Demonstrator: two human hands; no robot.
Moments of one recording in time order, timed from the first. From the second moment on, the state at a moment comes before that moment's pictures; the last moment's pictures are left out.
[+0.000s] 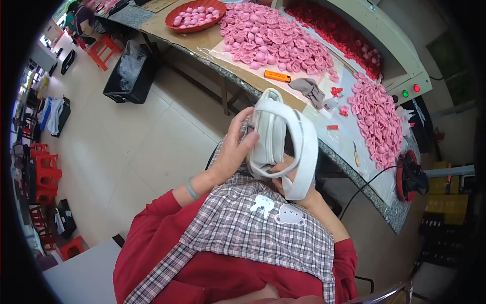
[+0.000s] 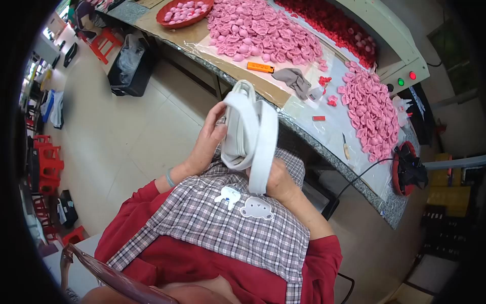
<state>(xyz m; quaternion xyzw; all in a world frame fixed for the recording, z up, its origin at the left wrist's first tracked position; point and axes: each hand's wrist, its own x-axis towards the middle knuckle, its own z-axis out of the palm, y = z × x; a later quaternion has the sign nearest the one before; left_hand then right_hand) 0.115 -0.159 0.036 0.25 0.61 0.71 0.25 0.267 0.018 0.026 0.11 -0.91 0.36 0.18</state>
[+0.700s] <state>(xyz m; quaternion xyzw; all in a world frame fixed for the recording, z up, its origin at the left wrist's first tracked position) 0.096 -0.114 0.052 0.29 0.50 0.71 0.40 0.352 0.038 0.180 0.03 -0.94 0.35 0.00</state>
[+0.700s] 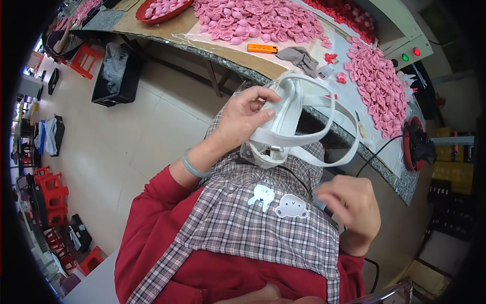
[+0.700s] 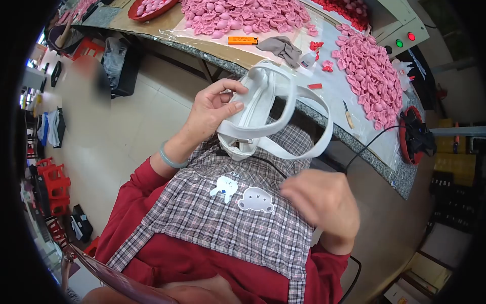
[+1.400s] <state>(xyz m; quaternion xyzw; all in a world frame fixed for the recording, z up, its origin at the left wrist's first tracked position) 0.113 -0.103 0.072 0.43 0.59 0.59 0.34 0.291 0.015 0.146 0.04 -0.99 0.11 0.08</state>
